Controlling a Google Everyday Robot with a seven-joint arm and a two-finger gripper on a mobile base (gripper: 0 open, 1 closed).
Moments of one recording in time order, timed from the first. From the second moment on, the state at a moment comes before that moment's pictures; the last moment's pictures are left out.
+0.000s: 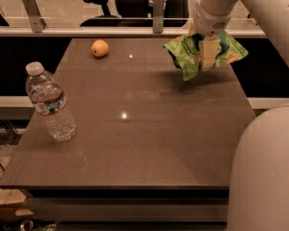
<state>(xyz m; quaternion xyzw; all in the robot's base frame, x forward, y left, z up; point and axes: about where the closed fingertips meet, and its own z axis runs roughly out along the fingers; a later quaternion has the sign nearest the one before) 0.700 -0.172 0.894 -0.78 0.60 -0.10 0.14</state>
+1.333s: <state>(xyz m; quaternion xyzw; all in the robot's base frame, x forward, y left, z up) 0.703 -0.201 0.979 -0.75 0.60 -0.14 0.24</state>
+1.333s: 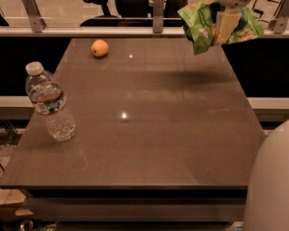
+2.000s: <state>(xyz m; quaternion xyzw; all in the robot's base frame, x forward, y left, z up) 0.705 -0.206 1.002 -0.74 0.59 -0.14 0.28</state>
